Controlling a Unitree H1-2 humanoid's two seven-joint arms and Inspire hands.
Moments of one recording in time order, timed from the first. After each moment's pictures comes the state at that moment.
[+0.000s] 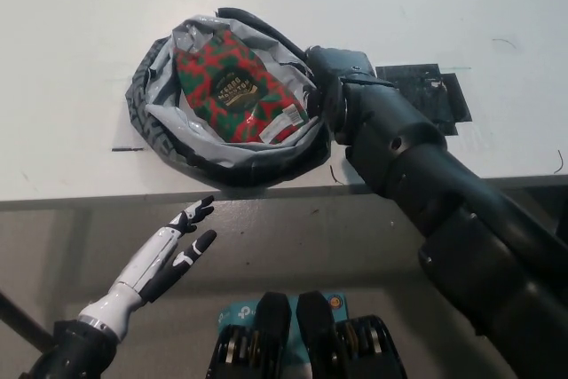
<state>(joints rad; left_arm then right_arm) -0.19 0.31 -0.15 0.08 0.22 -0.08 -0.21 -1.32 0.06 0.59 1.43 -0.53 0.25 0.01</state>
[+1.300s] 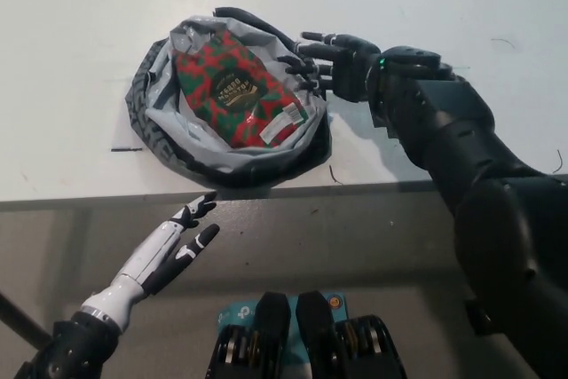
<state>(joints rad) -0.22 0.31 -0.15 0.11 0.23 -0.08 -0.23 -1.34 0.00 -0.27 1.43 -0.02 0.28 0.11</state>
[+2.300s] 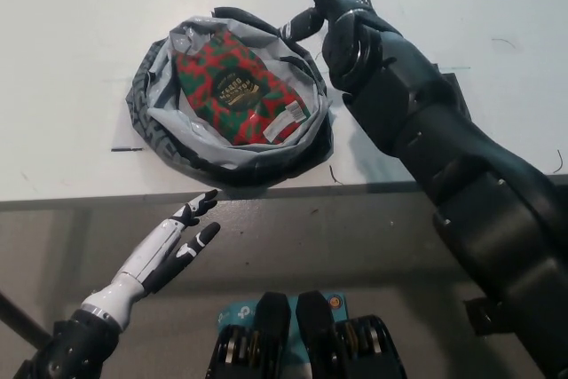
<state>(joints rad) -0.23 0.31 -0.15 0.11 0.23 -0.08 -0.23 -1.39 0.03 0.43 1.33 -0.40 0.11 -0.19</state>
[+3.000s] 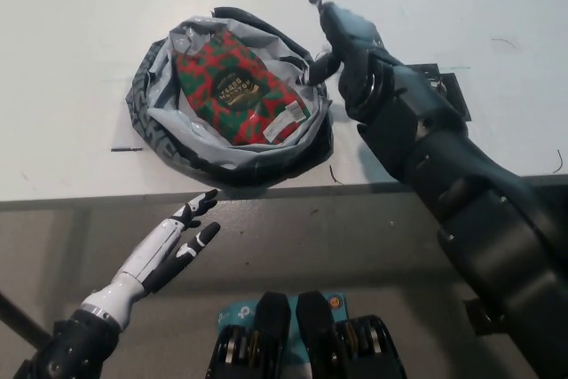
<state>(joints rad) -0.23 0.31 -0.15 0.11 0.23 -0.08 -0.23 -1.32 0.02 0.41 1.40 -0.40 0.11 -0.11</state>
